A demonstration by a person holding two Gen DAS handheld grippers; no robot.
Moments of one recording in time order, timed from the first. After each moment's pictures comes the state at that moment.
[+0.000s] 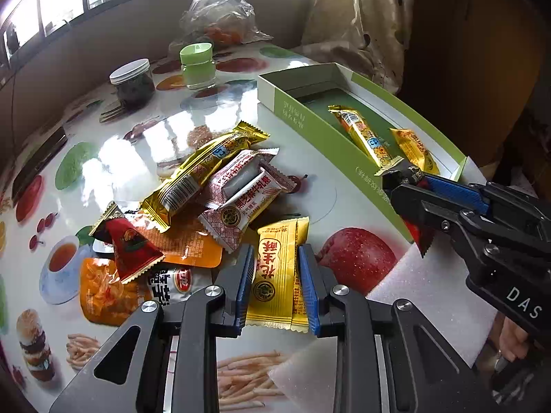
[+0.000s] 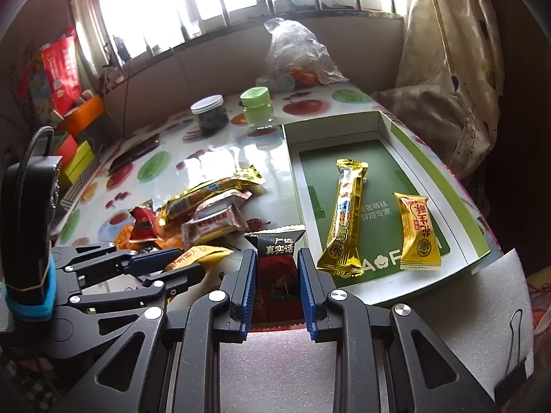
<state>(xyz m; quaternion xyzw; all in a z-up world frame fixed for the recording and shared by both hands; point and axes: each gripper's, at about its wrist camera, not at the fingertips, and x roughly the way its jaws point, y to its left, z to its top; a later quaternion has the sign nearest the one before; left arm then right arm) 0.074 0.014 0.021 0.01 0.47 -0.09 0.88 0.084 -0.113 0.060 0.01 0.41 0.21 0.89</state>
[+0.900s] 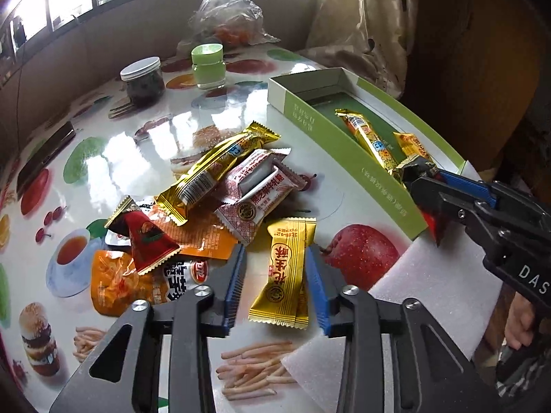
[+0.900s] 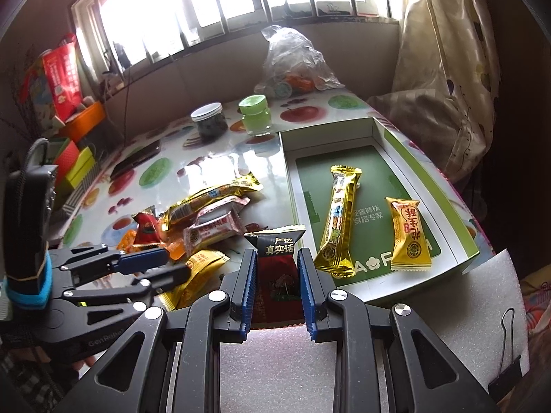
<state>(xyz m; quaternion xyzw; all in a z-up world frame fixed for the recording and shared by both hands) 0.070 0.026 0.023 0.00 0.47 -0.08 0.88 0.080 -0.121 0.067 0.02 0.40 0.21 0.89</state>
